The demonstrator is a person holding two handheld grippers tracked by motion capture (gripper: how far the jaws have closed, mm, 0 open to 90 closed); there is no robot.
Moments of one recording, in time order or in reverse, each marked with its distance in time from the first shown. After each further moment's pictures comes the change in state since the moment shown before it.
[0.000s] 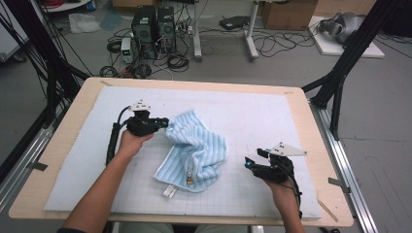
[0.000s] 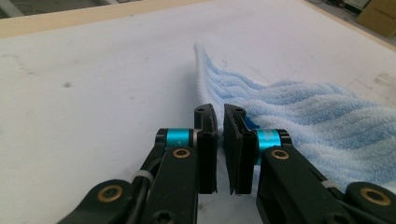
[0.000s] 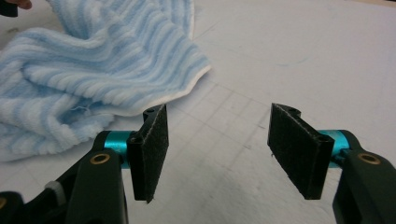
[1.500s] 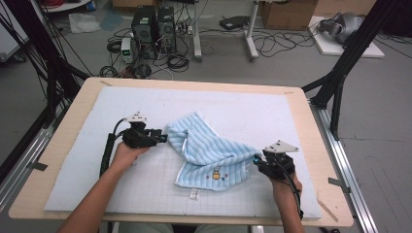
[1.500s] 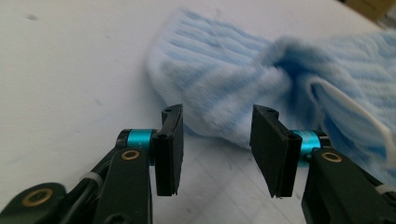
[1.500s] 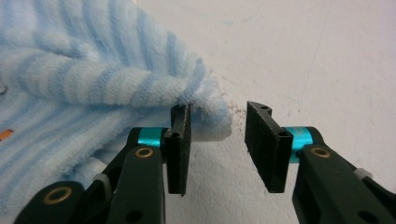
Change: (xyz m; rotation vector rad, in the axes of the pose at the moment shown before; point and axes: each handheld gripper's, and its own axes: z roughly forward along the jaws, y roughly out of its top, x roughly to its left) left arm -0.015 -0.033 -0.004 0.095 -0.083 -0.024; right arm -0.006 0.001 0.006 0.170 -0.245 -0.078
